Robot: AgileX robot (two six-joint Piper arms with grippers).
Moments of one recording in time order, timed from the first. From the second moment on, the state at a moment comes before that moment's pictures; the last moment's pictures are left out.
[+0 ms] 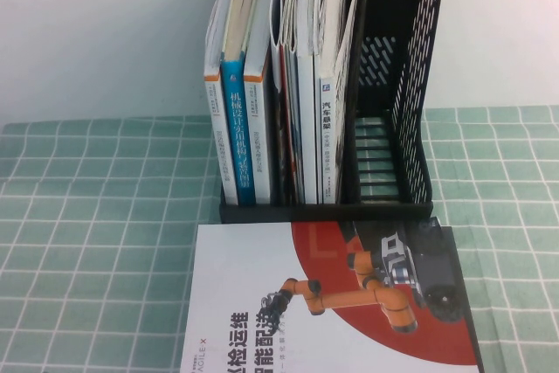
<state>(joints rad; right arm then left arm) 1.26 0.32 -0.30 -0.25 0.55 -0.09 -0.67 0.27 -0.61 -0.13 0.82 -0.02</state>
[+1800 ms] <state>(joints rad) 1.26 0.32 -0.22 -0.27 0.55 -0.02 -0.08 -0.01 0.02 0.00 0.33 -0.15</state>
